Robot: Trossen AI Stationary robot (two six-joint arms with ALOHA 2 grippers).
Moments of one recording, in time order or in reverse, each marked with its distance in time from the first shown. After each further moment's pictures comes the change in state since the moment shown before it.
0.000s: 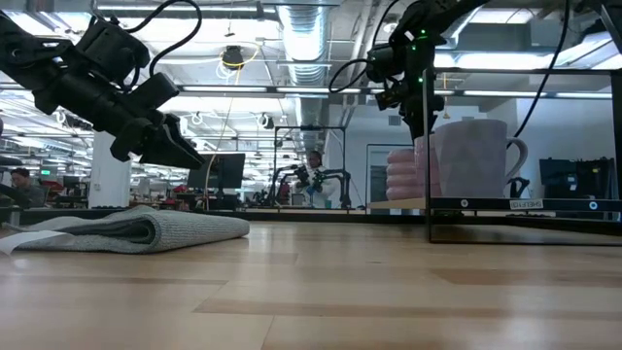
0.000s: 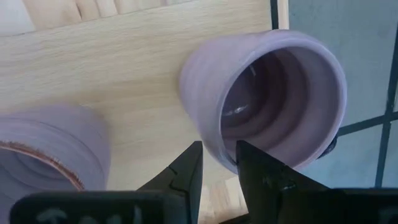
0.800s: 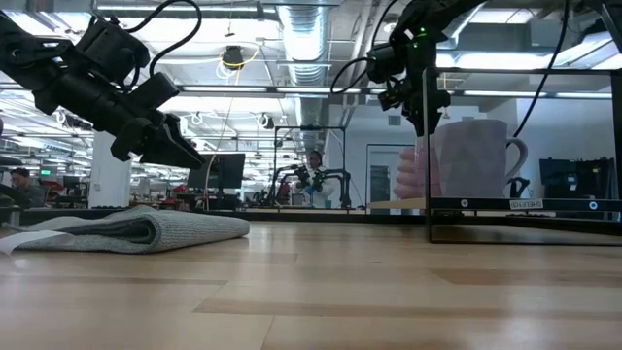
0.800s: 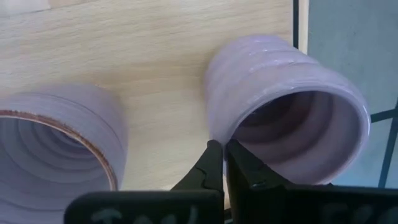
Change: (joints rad) left arm 0.000 0.000 0.000 0.003 0.000 -0.001; right arm 0.013 -0.002 0.001 -0.066 0.003 0.012
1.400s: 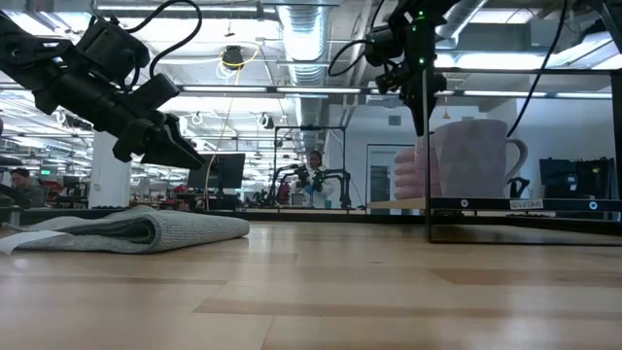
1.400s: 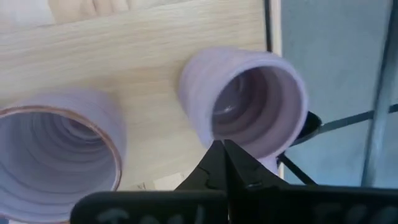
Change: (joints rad) left arm 0.000 0.000 0.000 0.000 -0.024 0.000; right arm 0.025 -0.001 0.119 -0.081 0.027 0.010
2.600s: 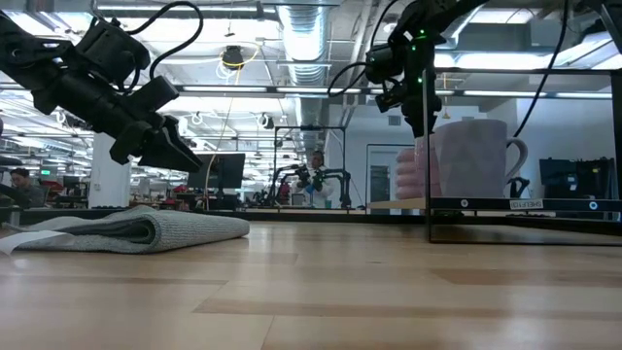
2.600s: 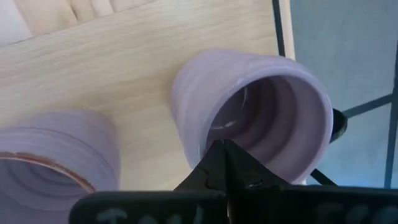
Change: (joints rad) left arm 0.000 0.000 0.000 -0.024 0.001 0.000; right arm -0.018 0.003 -0.132 0.129 -0.009 0.086
